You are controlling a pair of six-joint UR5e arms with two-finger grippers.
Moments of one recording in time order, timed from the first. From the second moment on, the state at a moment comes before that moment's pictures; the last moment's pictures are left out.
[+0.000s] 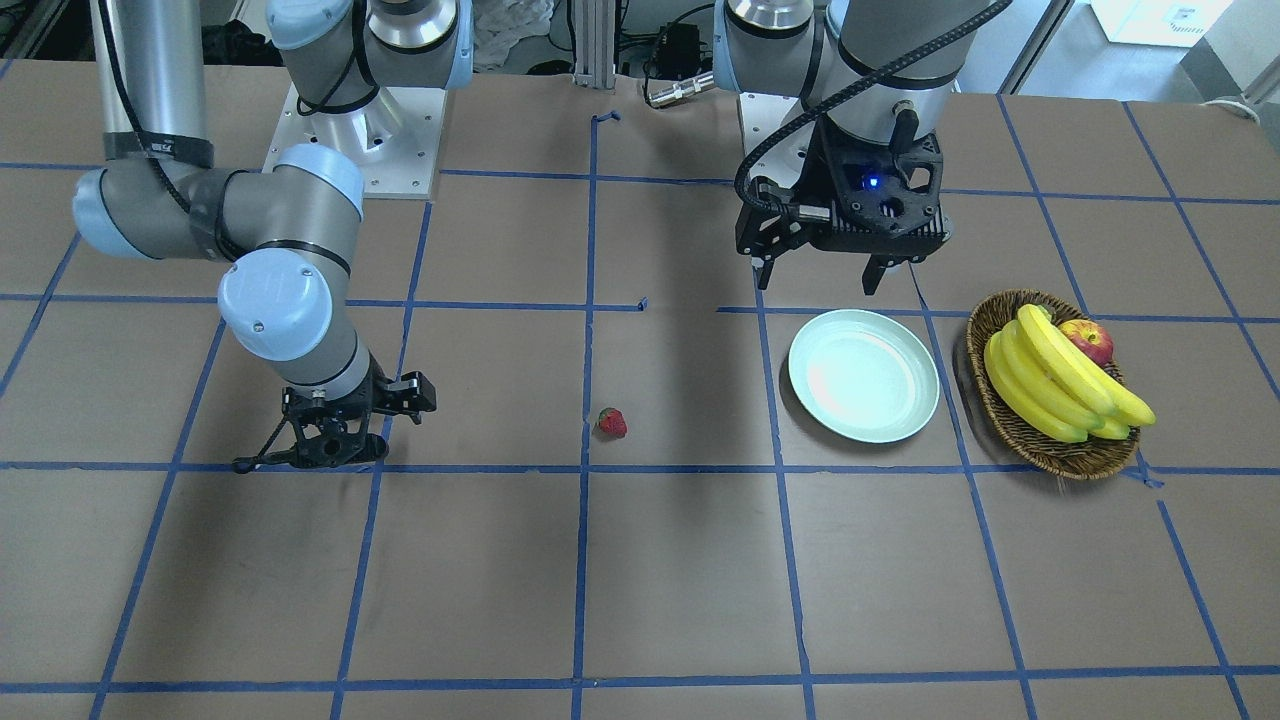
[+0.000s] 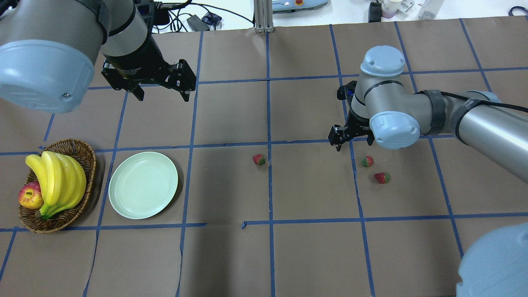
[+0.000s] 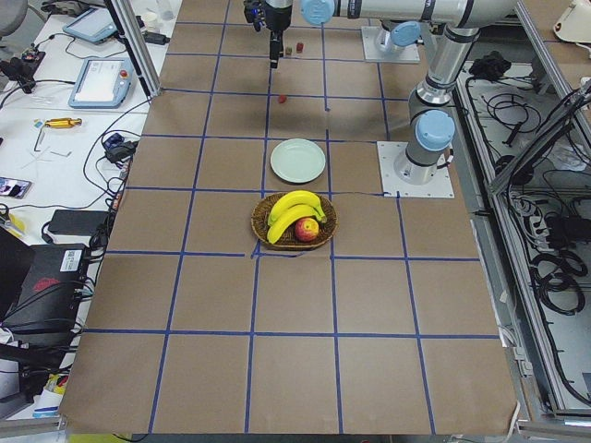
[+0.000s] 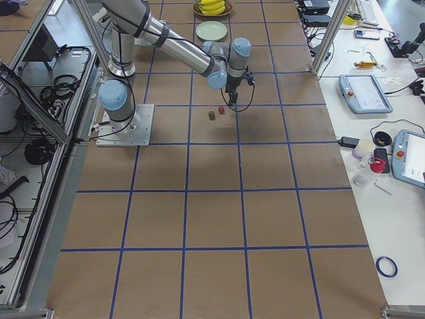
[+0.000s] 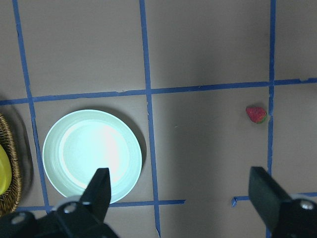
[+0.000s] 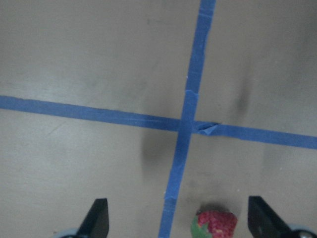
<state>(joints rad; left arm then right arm) -1.67 -1.59 -1.59 -1.44 1.60 -0.05 1.56 -1.23 1.93 -2.15 -1.60 -0.16</state>
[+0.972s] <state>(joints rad) -1.67 -1.60 -1.59 -1.44 1.60 -0.05 1.54 -1.23 2.02 -2.17 -1.66 -0.17</state>
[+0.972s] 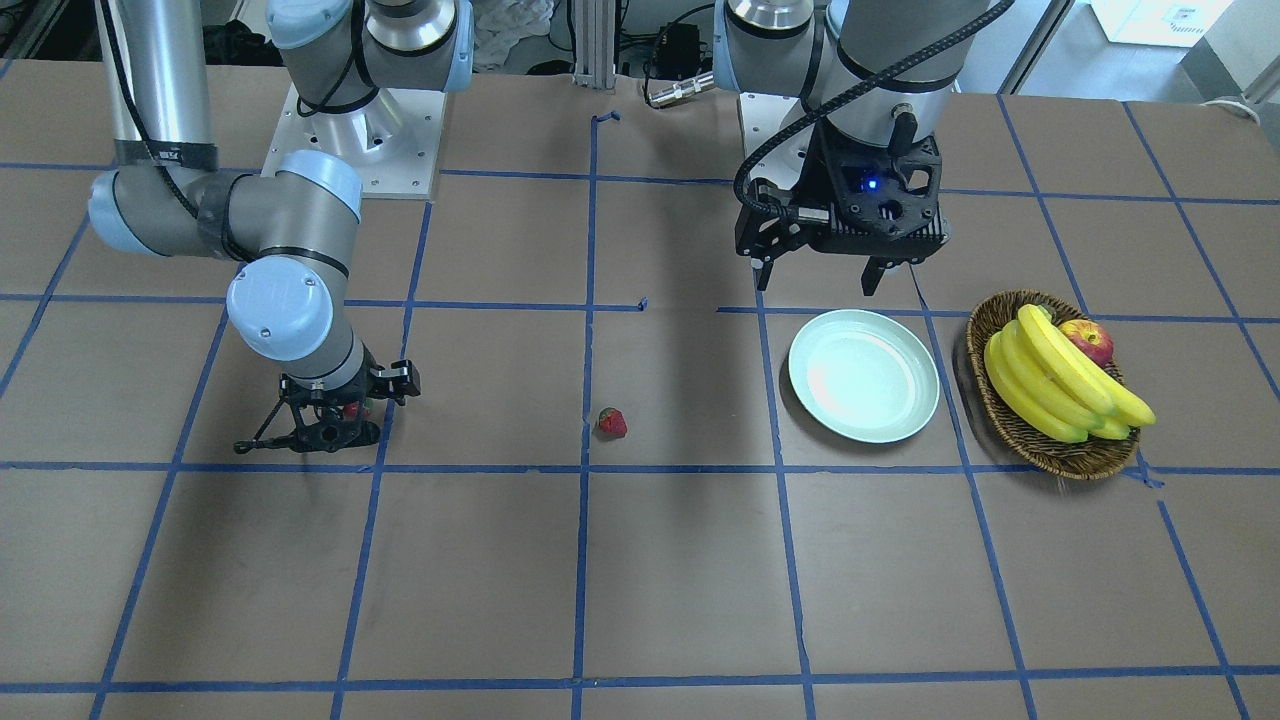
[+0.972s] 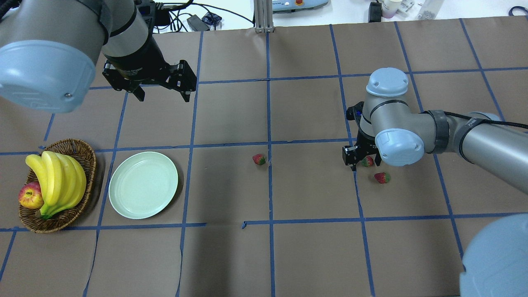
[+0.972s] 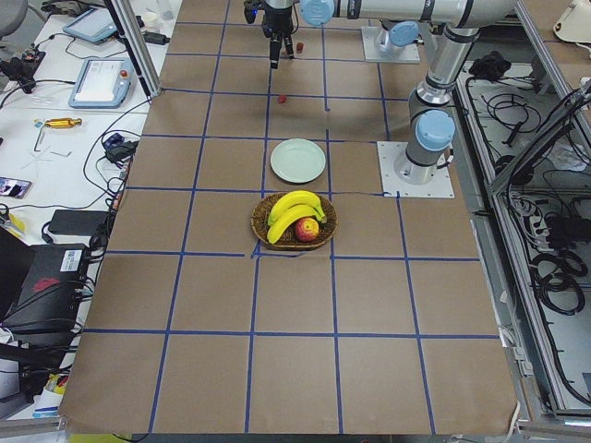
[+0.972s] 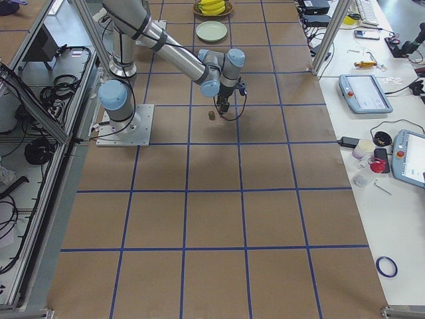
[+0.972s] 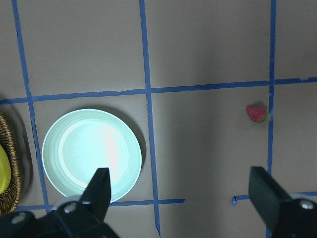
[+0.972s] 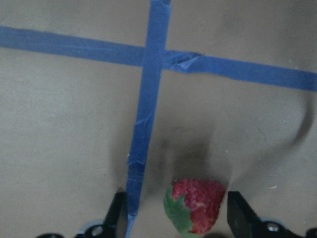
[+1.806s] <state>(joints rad) -1.67 -1.60 -1.59 -1.44 1.60 -0.05 1.59 -1.25 1.94 -2.16 -1.66 -0.11</state>
